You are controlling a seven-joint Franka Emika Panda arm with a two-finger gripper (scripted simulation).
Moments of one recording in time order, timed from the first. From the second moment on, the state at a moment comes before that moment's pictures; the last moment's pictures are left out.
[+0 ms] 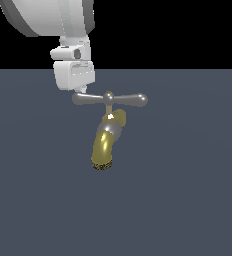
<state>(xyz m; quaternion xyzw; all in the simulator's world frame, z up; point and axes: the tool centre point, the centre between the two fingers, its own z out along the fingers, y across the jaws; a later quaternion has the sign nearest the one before) 0.059 0.122 0.197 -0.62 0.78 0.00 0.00</state>
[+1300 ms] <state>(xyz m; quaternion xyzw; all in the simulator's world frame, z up) -0.002 0.129 0.197 -0.62 0.78 0.00 0.00</state>
